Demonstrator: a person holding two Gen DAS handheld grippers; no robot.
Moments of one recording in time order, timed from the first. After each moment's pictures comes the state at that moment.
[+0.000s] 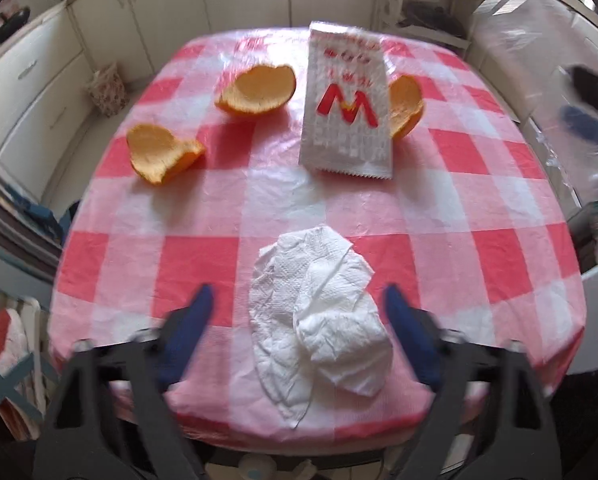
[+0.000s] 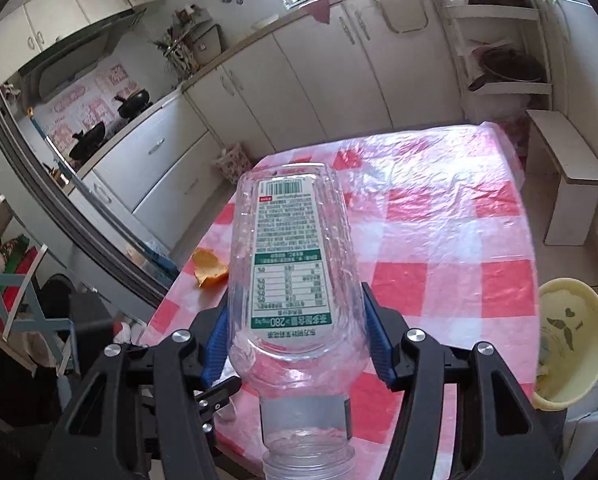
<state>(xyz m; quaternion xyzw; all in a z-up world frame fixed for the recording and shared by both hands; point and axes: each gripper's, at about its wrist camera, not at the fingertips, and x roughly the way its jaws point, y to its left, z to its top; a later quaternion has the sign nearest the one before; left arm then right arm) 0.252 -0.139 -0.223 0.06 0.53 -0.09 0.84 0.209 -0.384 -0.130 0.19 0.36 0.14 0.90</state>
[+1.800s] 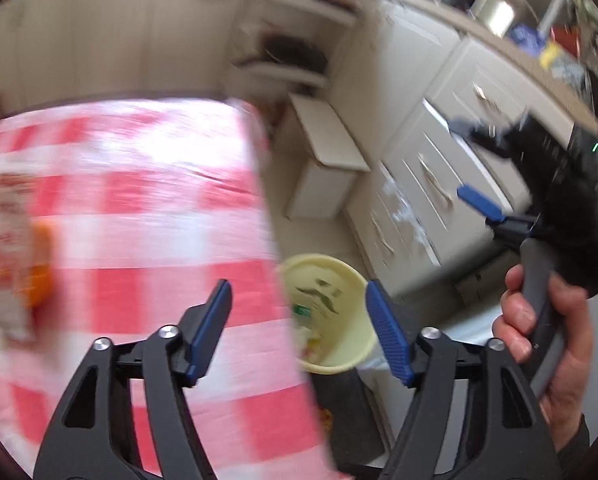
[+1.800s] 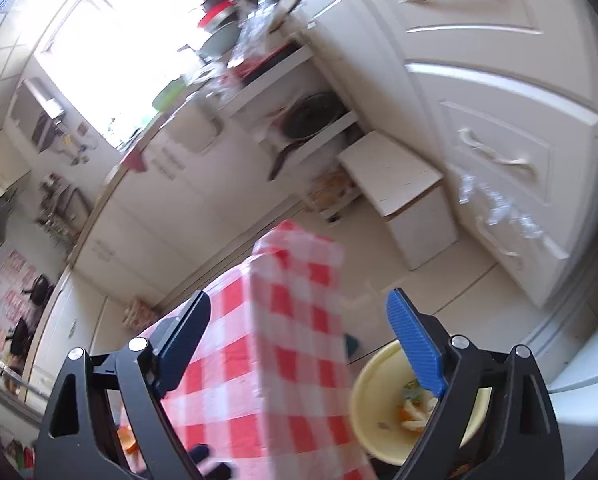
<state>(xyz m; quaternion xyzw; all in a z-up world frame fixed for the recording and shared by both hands) 0.276 -0.334 -0.155 -0.06 0.45 -0.27 0.85 0.237 -0.628 -0.130 0.36 0.29 -0.05 0.89</state>
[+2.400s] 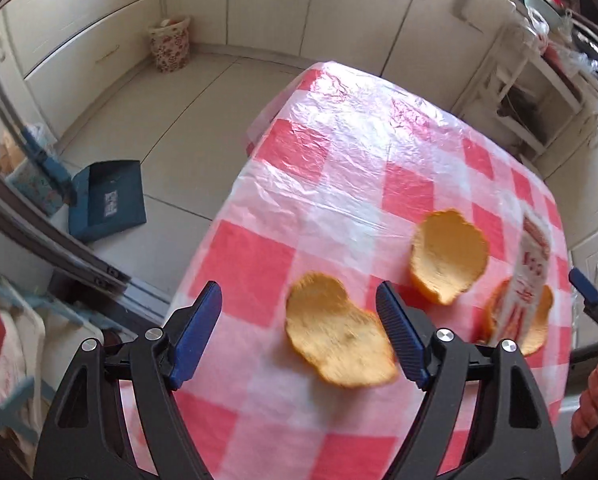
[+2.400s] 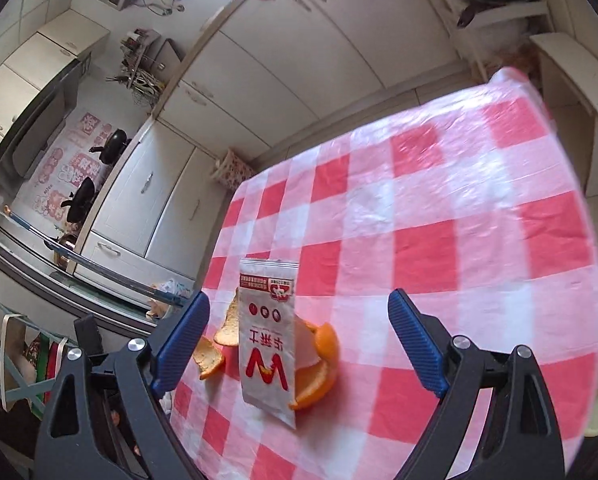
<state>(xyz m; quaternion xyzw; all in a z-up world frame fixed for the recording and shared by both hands) 0.398 -0.012 -0.208 -0.07 0.52 -0.01 0.85 0.377 -0.393 -0.181 0.30 0.44 0.18 0.83</state>
